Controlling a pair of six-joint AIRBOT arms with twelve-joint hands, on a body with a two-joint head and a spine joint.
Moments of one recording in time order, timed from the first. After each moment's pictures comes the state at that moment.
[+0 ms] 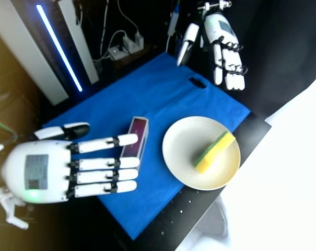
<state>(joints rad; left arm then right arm) 0.73 -0.92 1.25 0.18 -0.67 0.59 -0.86 -1.09 1.57 -0.47 0.98 0.00</state>
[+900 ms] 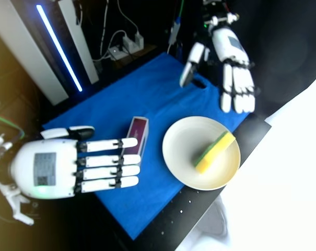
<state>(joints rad) 0.52 -1.18 1.52 0.17 -0.48 0.59 -0.86 -1.10 1.57 -0.50 0.97 0.02</state>
